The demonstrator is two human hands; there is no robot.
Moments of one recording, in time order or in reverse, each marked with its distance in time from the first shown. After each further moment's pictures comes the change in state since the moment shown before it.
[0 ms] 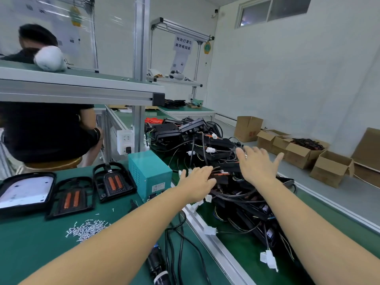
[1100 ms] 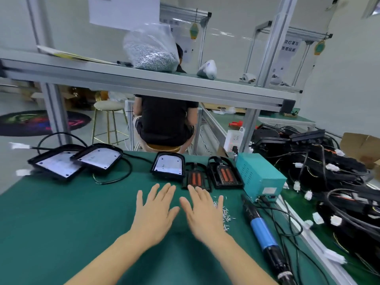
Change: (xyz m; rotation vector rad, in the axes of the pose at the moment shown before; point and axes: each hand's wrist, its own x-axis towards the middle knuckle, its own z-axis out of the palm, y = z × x) left_hand -0.302 -0.207 -0.041 0.359 0.319 -0.681; right_hand -0.240 -0.299 0.089 0.297 -0.458 -0.722
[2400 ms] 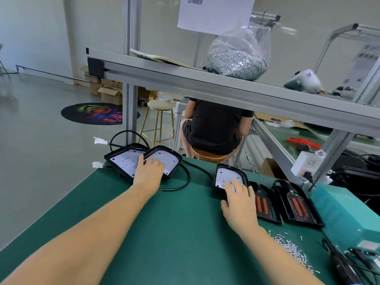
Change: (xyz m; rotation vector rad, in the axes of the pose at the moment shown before) left_hand 0.099 -0.218 -0.030 0.484 0.134 -0.243; right_hand 0.118 -0.064 0.036 -0.289 0.228 -0.219
